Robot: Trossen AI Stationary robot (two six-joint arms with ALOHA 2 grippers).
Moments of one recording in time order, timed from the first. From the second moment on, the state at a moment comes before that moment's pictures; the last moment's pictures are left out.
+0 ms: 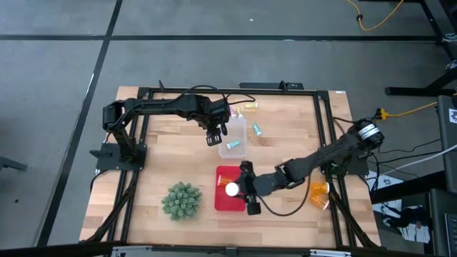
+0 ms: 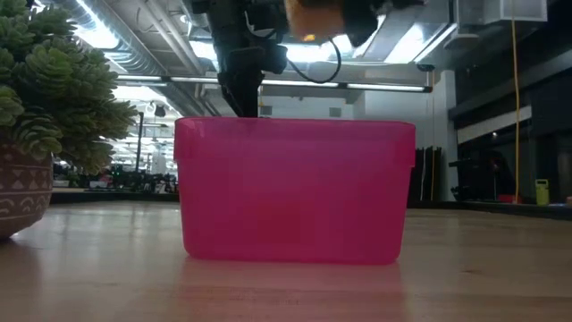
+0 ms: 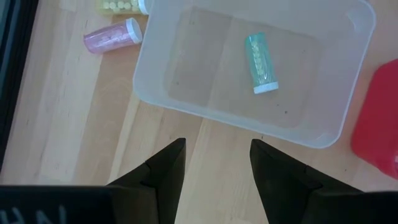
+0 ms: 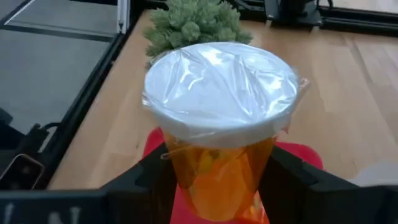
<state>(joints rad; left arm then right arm) 0.24 1.74 1.49 -0.97 -0.10 -0.04 0.44 1.69 1.14 -0.03 0.26 0.15</state>
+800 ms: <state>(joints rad) 0.24 1.74 1.49 -0.97 -0.10 -0.08 0.38 1.73 1.13 -0.08 0.13 0.23</state>
